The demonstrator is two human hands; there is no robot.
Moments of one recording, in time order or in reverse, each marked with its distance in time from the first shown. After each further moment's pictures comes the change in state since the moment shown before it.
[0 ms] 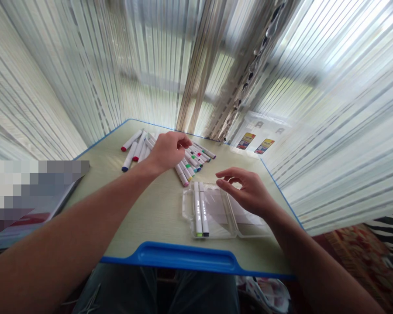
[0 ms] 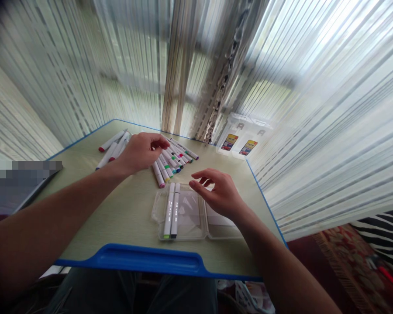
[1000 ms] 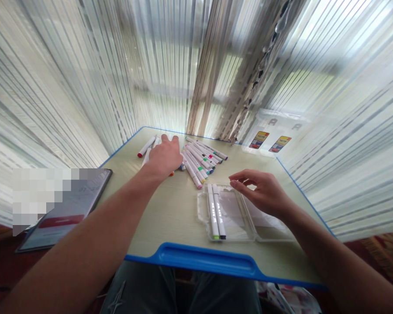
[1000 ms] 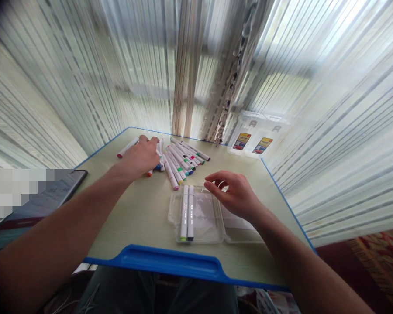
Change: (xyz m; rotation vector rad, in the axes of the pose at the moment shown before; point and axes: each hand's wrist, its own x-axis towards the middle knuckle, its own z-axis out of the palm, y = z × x) left_hand -0.007 0.001 -0.021 0.700 -0.205 -0.369; right_hand 0.001 0.007 0.003 -0.060 0.003 -0.003
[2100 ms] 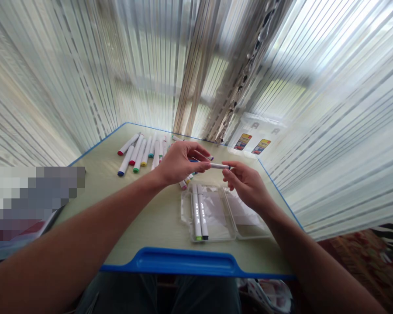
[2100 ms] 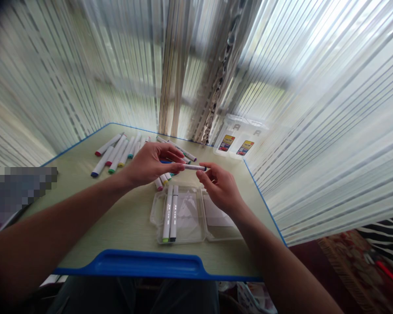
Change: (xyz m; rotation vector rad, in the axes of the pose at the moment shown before) left_hand -0.018 0.044 0.013 -1.401 -0.224 0.470; right_hand 0.005 0.009 0.001 0.298 0.147 0.176
